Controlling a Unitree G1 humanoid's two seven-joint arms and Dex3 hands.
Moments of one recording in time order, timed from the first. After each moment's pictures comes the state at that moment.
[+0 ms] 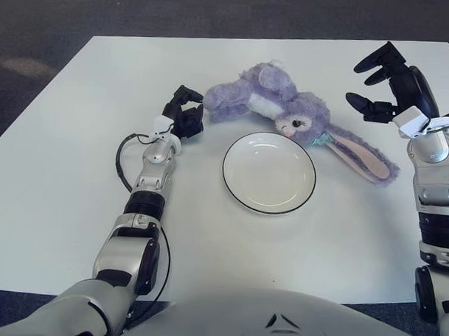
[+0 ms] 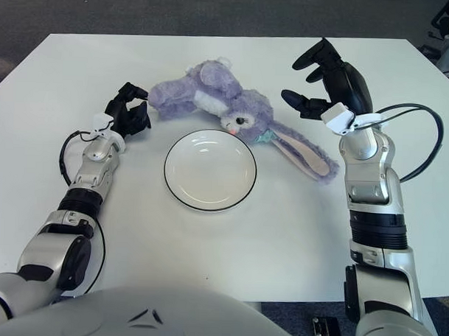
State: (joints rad) left arm -0.46 0.08 0.08 0.64 -0.03 -0.33 -0.09; right arm -0.34 -0.59 -0.09 -0.10 -0.32 -0.02 0.25
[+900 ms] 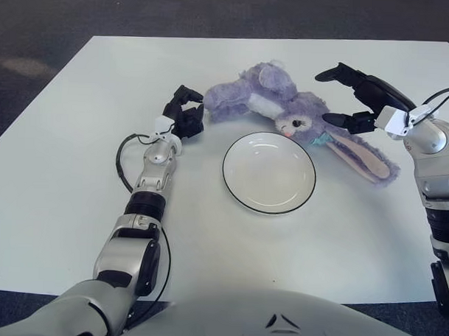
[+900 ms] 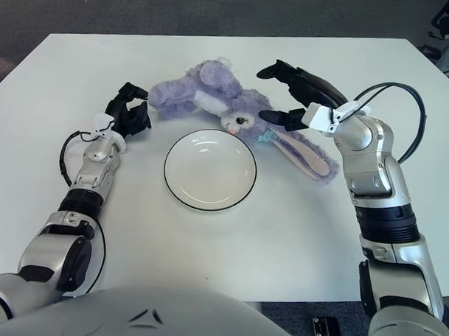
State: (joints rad) left arm -0.45 0.08 0.07 0.63 -0.03 -0.32 -0.07; right arm -0.40 -0.67 0.05 -0.16 -0.31 0.05 0.50
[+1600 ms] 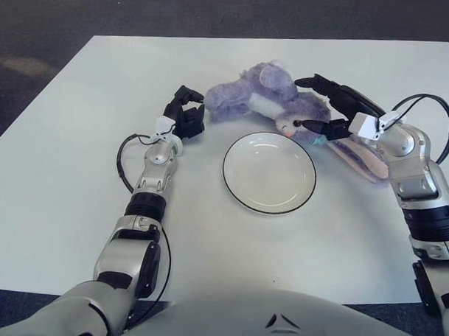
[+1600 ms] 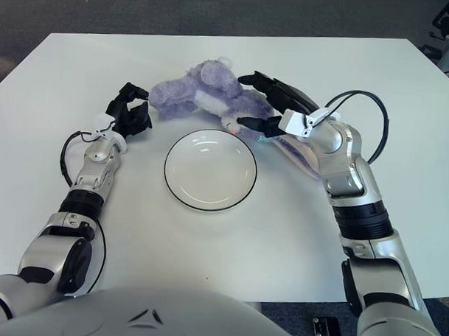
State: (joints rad) left arm -0.44 0.08 0.07 0.61 -0.03 -0.31 -0.06; right arm -0.42 -0.57 0.14 -0.10 -0.34 0.04 0.47
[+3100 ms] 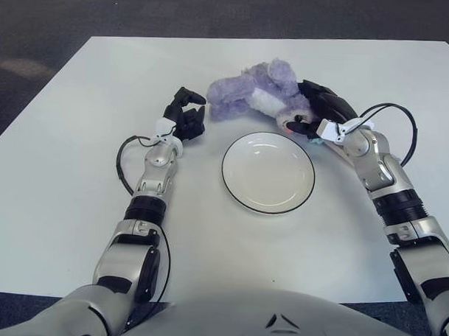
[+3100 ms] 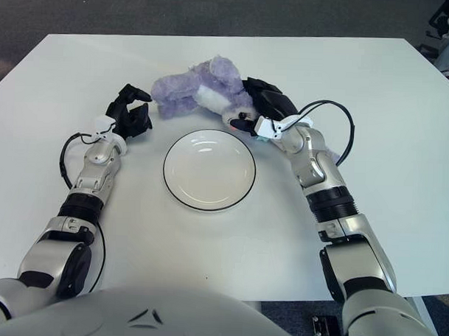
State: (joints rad) left arm -0.41 0.07 0.05 0.55 -0.02 -0.29 -0.05; right arm -0.50 -0.48 0.27 0.24 -0.54 -0.07 0.17
